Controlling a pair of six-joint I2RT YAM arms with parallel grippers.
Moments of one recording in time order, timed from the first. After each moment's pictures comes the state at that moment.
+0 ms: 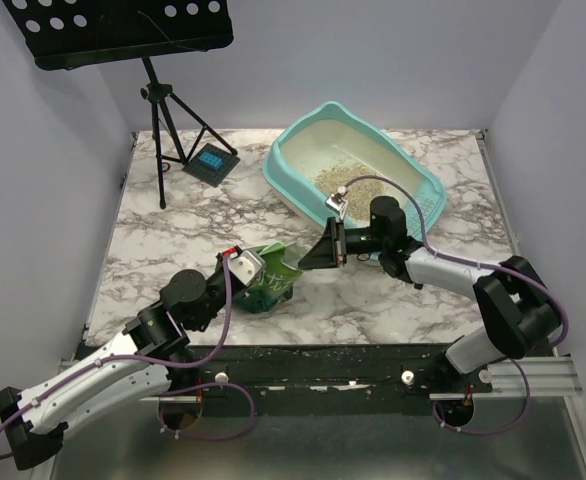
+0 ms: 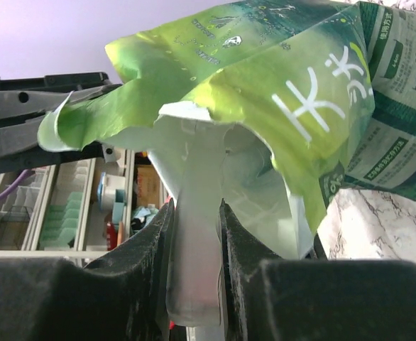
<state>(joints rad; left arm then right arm) -0.94 0.52 0.51 -0.05 -0.22 0.25 0.60 1.53 0.76 0.53 -0.99 1.01</state>
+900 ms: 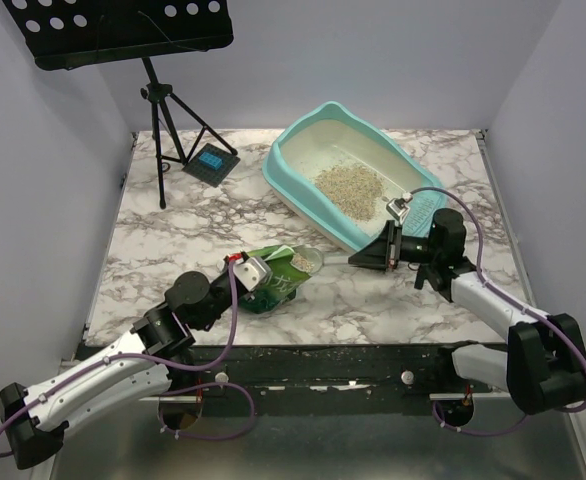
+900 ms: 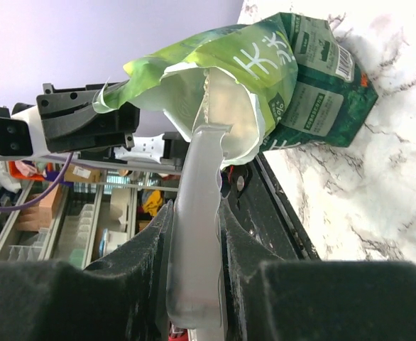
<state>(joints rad) -0.94 0.54 0.44 0.06 -0.12 0.28 0.22 1.19 0.50 0.45 -1.14 0.99</state>
